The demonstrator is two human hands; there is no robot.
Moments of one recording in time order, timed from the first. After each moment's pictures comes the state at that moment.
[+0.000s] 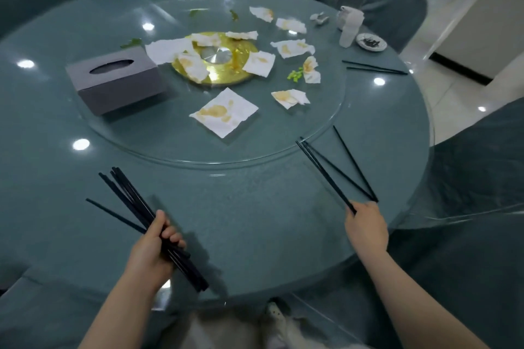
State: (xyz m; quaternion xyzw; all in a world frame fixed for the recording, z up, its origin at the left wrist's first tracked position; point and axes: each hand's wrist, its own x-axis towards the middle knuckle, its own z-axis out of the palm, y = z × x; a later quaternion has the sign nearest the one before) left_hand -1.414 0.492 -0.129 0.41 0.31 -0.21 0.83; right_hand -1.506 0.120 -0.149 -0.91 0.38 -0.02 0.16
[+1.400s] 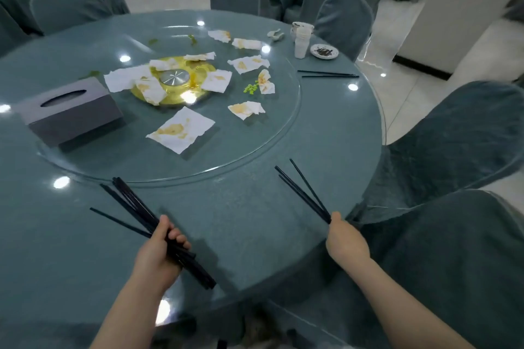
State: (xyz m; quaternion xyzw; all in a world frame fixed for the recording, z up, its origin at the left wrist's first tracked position) left_hand -1.439 0.402 -0.116 0.43 0.29 -0.23 0.82; right_hand -1.564 0.085 -0.148 -0.93 0.32 0.13 0.12
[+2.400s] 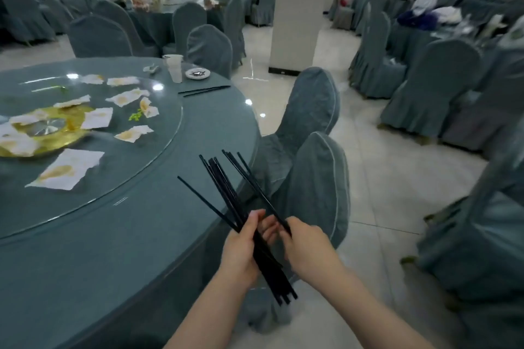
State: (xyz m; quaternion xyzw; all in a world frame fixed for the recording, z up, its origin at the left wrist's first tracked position) left_hand -1.701 0.234 -0.045 0.43 0.04 -0.49 0.76; right_hand -1.802 0.168 -0.021 -0.88 0.41 -0.05 0.26
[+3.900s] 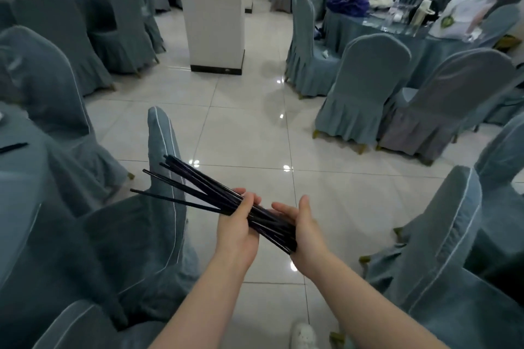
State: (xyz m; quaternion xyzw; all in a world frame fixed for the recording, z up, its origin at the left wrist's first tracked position) left_hand -1.812 -0.471 -0.041 0.40 -0.02 -0.49 0.78; right_hand -1.918 -0.518 -0.053 -0.35 0.49 -0.27 0.75
